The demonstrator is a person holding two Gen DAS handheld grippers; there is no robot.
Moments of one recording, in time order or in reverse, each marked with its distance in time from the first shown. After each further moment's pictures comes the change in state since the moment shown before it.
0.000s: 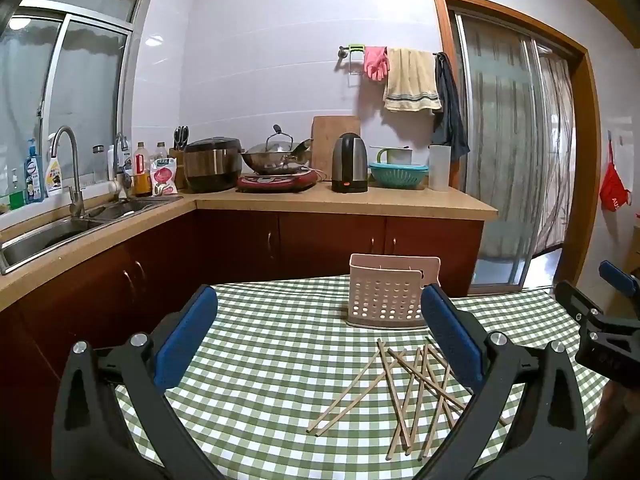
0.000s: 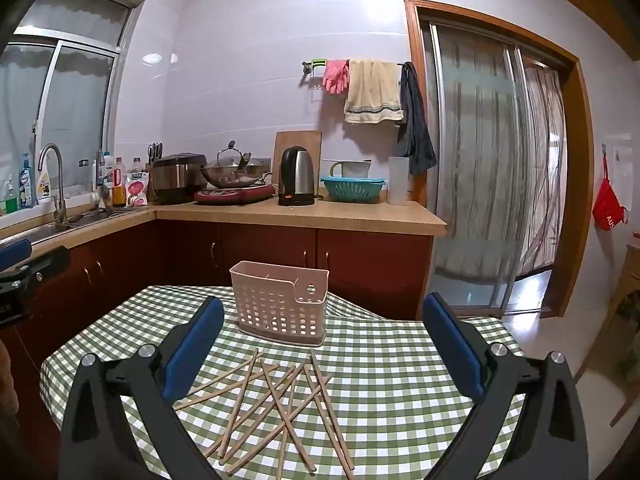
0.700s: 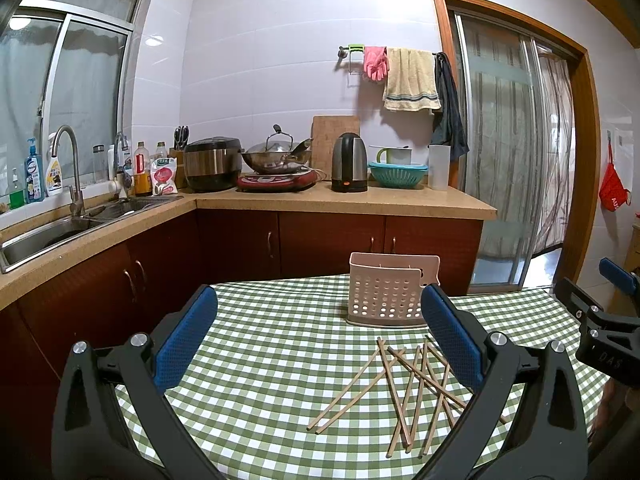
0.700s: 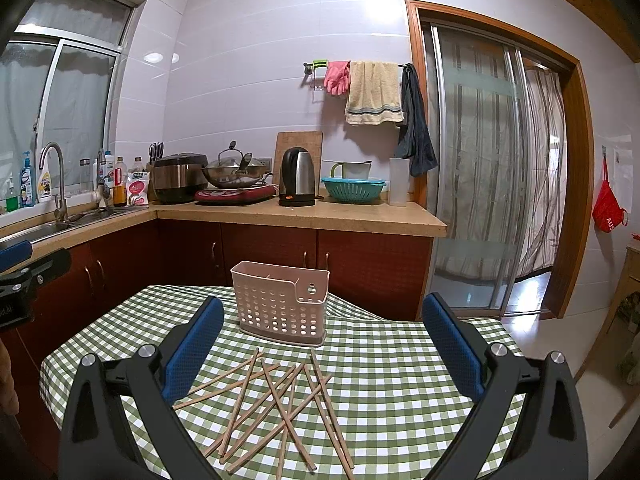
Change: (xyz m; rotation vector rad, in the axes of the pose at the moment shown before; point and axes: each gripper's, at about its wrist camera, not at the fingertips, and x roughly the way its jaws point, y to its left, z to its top) left arm -0.002 0.002 -0.004 0.000 0.000 -0.005; right arm -0.004 0.000 -0.001 -0.003 -0.003 0.004
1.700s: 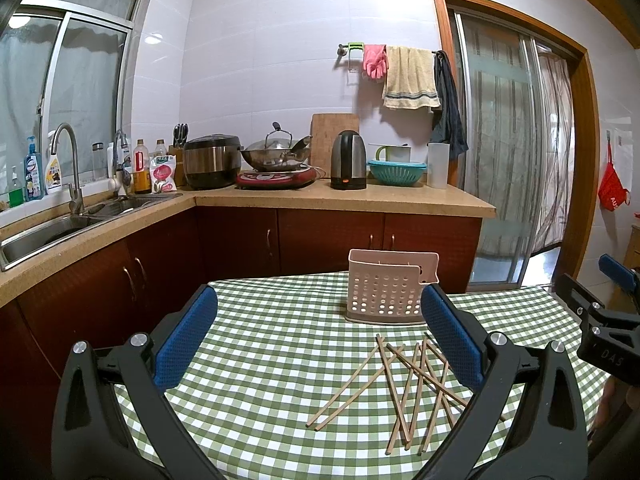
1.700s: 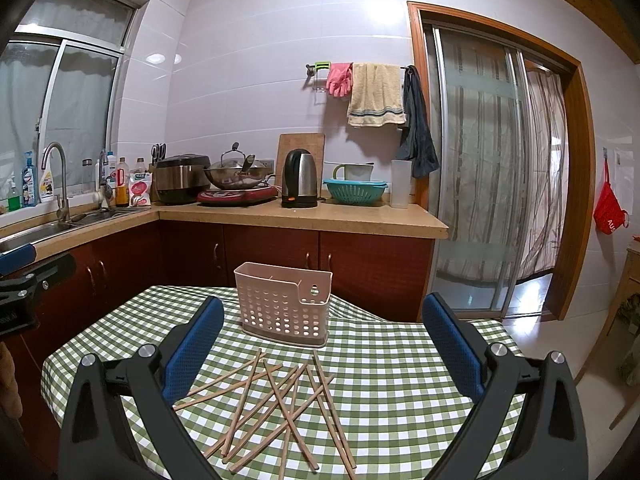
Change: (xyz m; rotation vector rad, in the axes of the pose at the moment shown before) left arm -0.001 -0.001 -0.007 -0.002 0.005 -0.001; right arm -0.002 0.002 0.000 -0.002 -0.003 -0.001
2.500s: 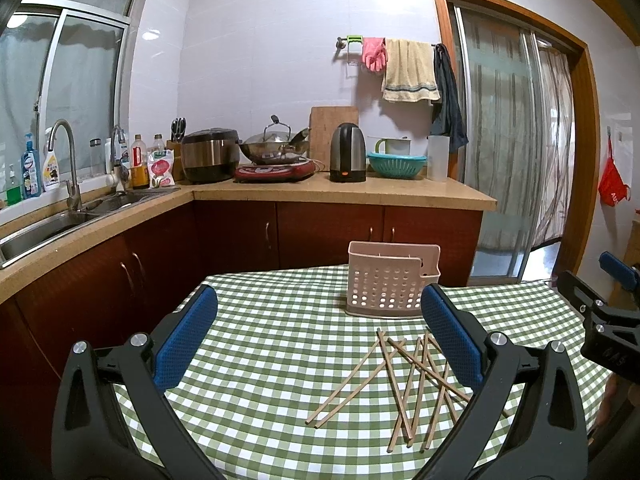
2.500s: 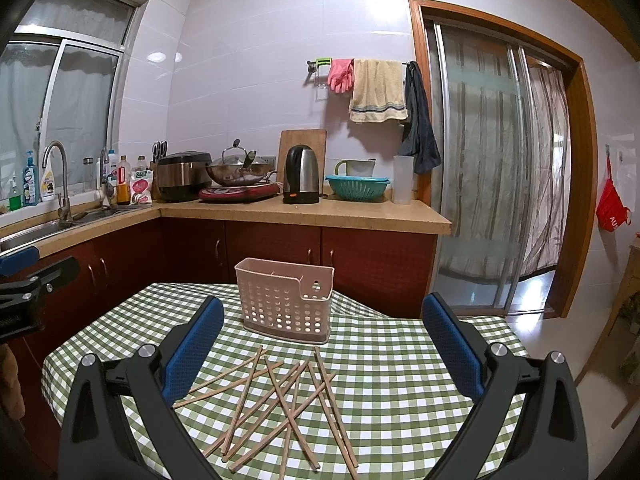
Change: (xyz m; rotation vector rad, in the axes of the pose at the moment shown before) left arm 0.011 -0.001 -0.009 0.006 0.028 0.000; right arm 0.002 0.005 -0.003 0.003 0.018 0.011
